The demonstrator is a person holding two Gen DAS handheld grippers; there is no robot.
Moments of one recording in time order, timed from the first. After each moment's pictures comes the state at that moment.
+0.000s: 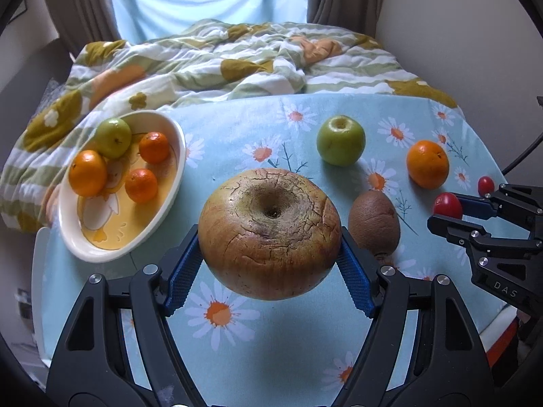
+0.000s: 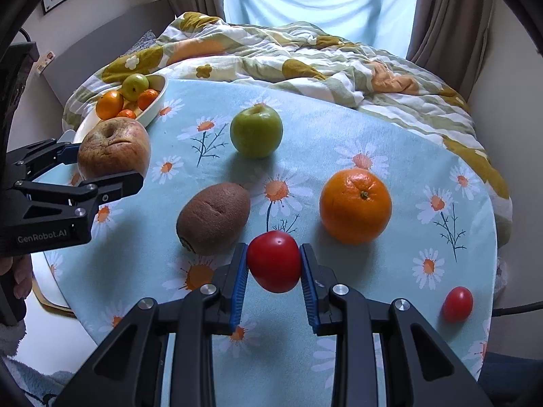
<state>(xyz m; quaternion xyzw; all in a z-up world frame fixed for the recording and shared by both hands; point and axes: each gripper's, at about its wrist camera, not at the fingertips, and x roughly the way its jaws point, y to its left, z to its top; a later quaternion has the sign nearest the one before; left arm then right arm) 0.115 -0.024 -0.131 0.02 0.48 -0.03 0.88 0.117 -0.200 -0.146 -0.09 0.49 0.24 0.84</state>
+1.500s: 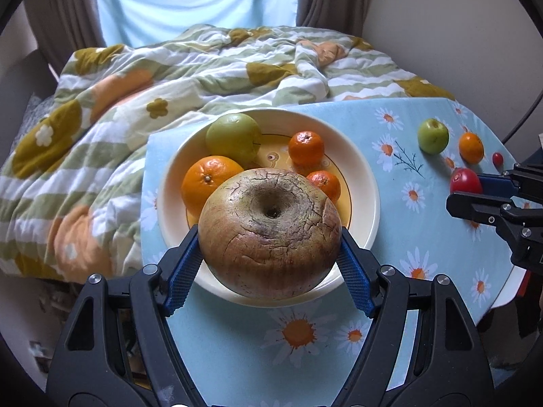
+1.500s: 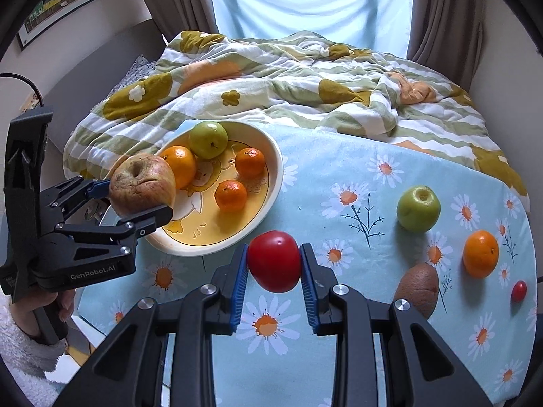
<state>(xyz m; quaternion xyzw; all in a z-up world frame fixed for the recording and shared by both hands) 0.148 0.177 -0.140 0.05 0.47 -0.12 0.87 0.115 0.000 -0.102 -0.03 0.50 0.18 0.85</state>
